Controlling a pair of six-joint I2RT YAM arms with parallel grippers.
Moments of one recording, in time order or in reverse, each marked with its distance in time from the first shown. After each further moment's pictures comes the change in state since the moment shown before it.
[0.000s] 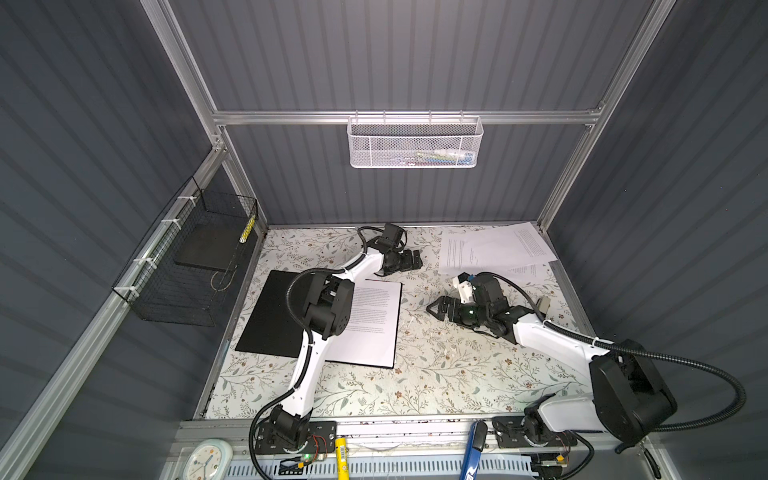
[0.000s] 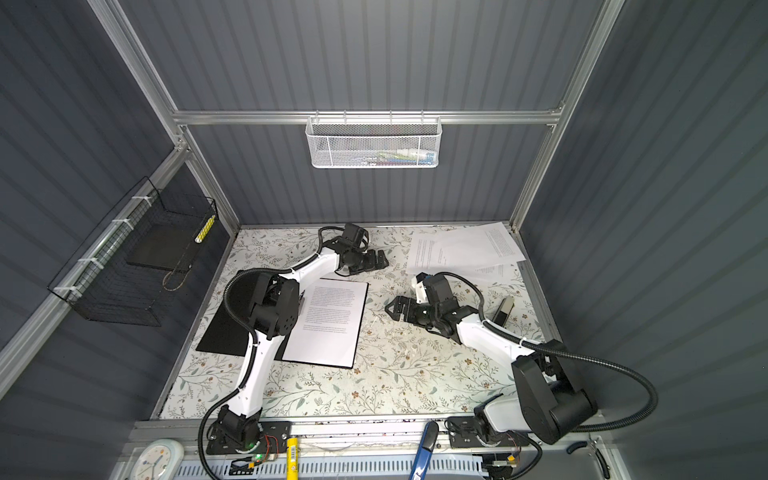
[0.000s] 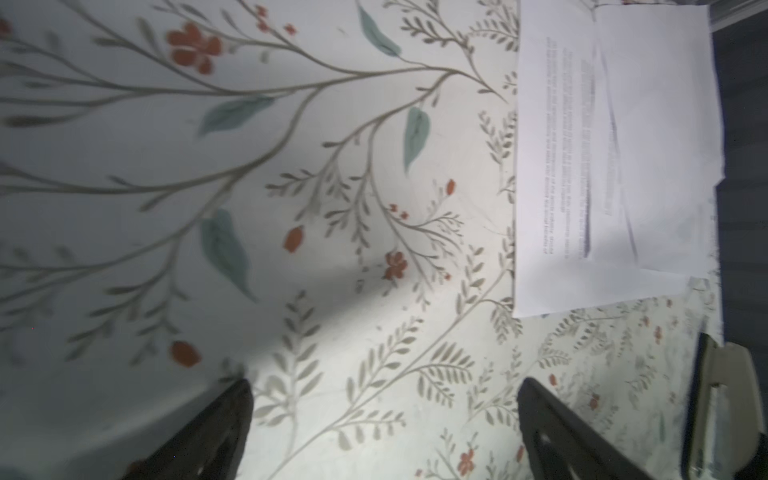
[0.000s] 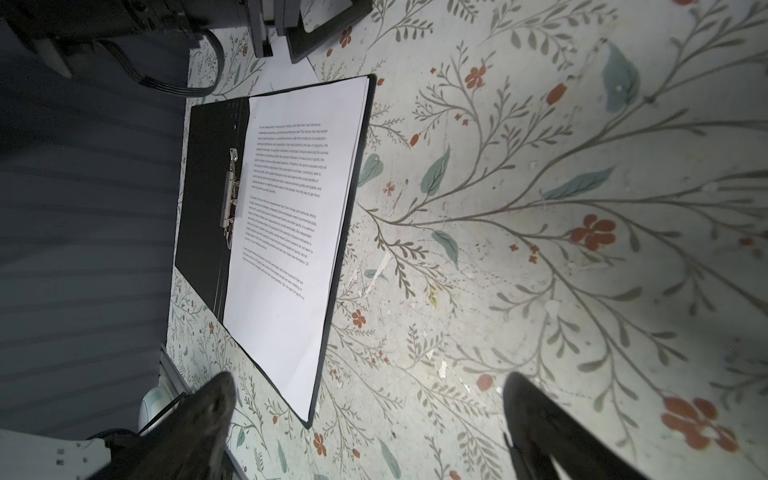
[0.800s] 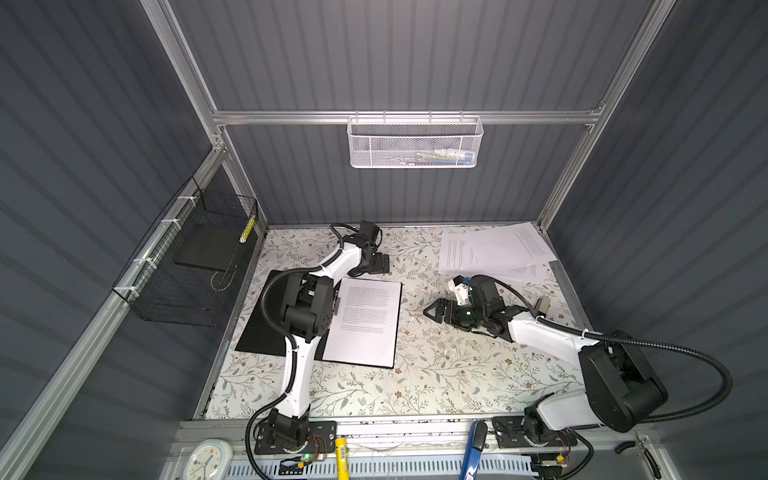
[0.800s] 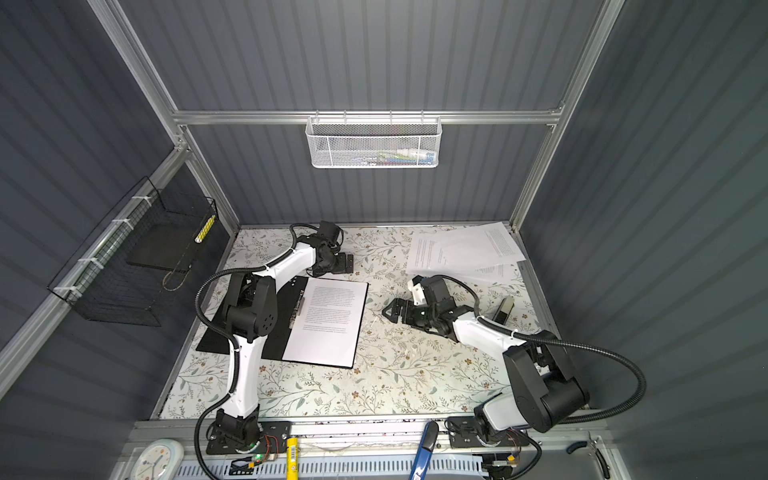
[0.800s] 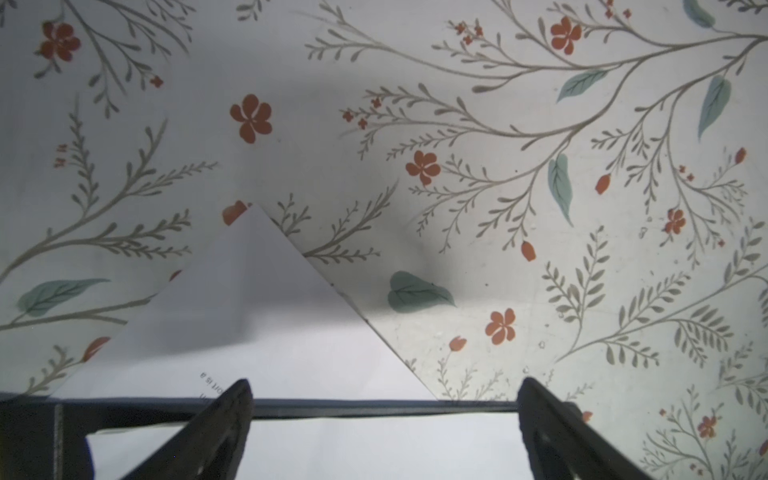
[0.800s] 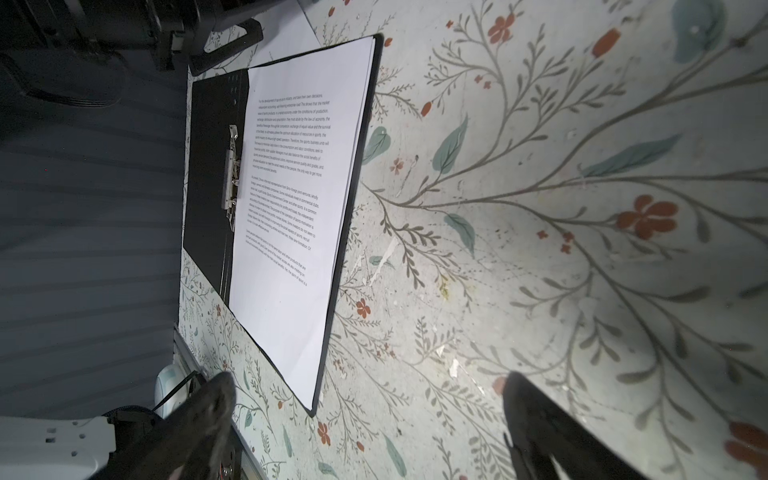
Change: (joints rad) left arm 0.103 -0.163 -0.172 -0.164 -0.227 0.143; right arm 0.000 0.061 -0.001 0.029 -0.062 0.002
